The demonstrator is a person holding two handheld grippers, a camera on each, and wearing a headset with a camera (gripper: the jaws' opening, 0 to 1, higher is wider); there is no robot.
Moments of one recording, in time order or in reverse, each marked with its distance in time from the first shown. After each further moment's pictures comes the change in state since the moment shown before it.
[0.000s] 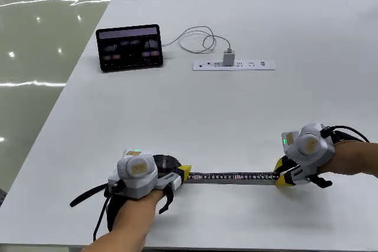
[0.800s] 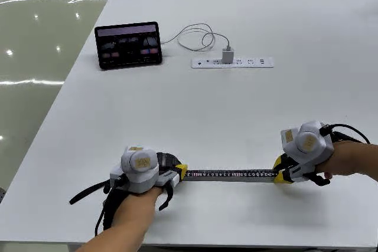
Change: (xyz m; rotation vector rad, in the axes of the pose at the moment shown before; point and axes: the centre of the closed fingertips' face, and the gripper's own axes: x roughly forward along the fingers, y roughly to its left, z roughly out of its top) left arm -0.001 0.002 -0.007 0.036 0.065 0.041; right arm -0.001 0.000 0.000 0.048 -0.014 -0.020
